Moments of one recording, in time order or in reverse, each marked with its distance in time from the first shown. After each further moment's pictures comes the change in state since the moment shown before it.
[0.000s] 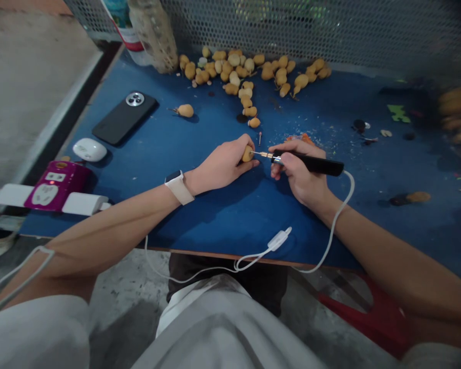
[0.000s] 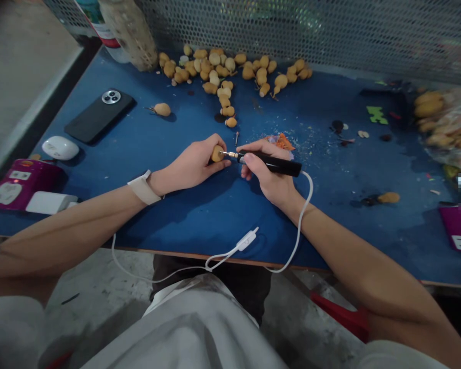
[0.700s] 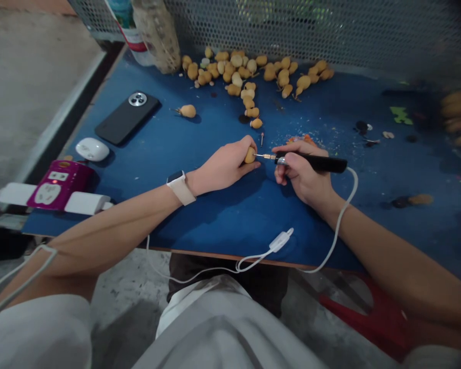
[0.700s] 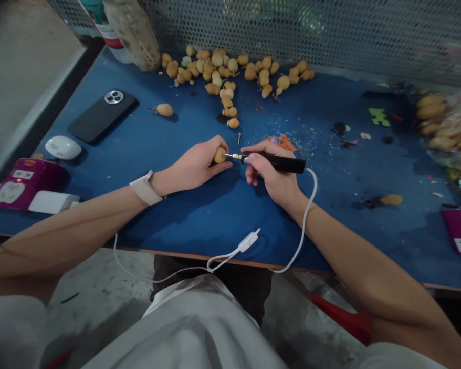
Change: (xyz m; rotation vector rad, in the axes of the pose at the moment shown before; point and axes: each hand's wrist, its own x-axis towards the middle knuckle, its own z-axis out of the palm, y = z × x) left_hand -0.001 0.002 0.000 -0.018 -0.014 -0.003; right_hand 0.002 -0.003 -0.002 0.097 -0.024 0.069
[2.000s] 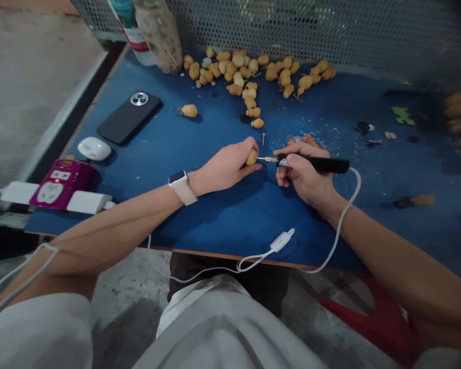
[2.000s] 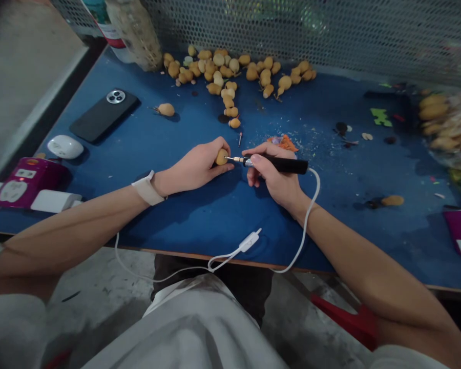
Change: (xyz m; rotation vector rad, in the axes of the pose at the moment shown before) left_hand 0.000 -0.002 0.003 0.024 -0.010 0.032; right_hand 0.000 -0.002 -0.001 0.000 -0.023 0.024
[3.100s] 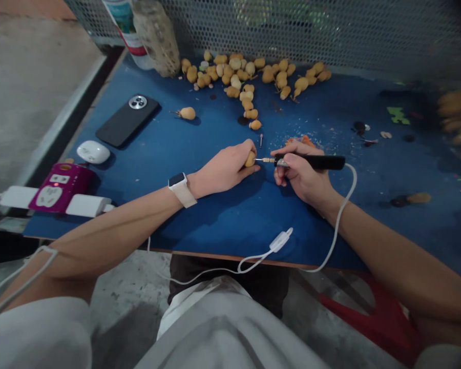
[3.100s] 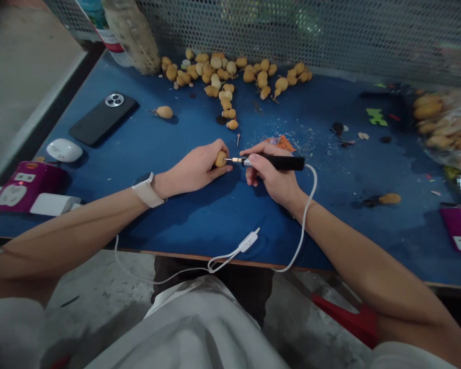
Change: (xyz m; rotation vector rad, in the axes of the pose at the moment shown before) left_hand -0.002 -0.005 0.002 0.029 0.000 0.045; right_hand 0.002 -0.003 0.003 0.027 0.002 0.023
